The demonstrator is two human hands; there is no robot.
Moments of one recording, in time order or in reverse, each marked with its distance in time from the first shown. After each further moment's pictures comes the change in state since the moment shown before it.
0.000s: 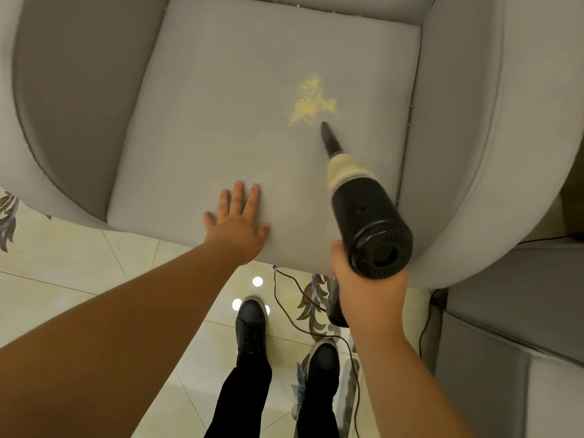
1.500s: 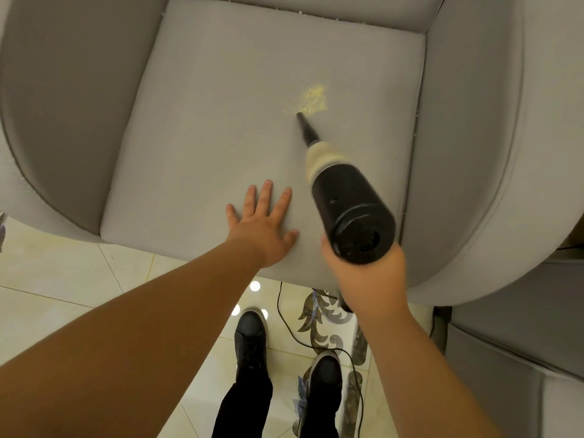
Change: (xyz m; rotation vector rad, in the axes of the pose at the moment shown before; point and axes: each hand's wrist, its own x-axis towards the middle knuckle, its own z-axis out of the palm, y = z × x) left_hand 0.031 0.031 -0.007 0.095 -0.045 0.160; right_hand 0.043 -0.010 0.024 -0.182 -0.130 -0.133
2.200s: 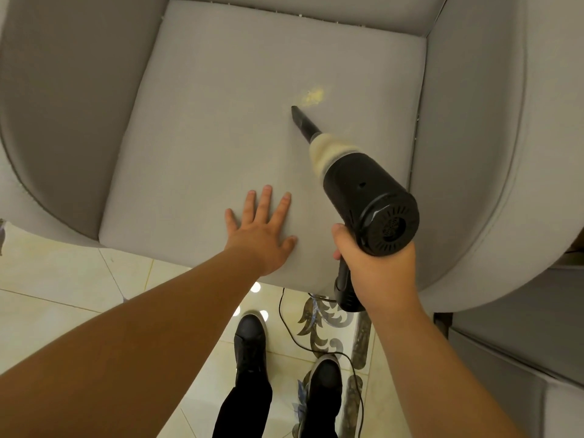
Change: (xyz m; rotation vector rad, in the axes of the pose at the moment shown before) left_hand 0.002 -0.001 0.010 0.021 0.038 -0.007; right_hand 0.018 -0.009 -0.004 0.000 0.033 0.073
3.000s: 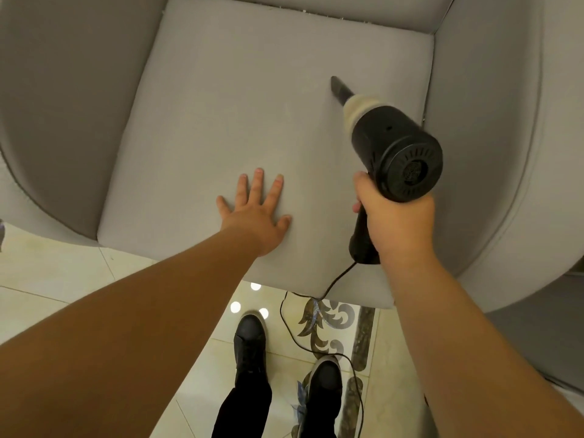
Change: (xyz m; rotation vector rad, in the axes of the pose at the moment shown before) left_hand 0.024 -0.009 -0.026 -0.009 -0.042 -0.106; right_hand 0.052 -0.042 0.004 0.086 0.095 -0.016
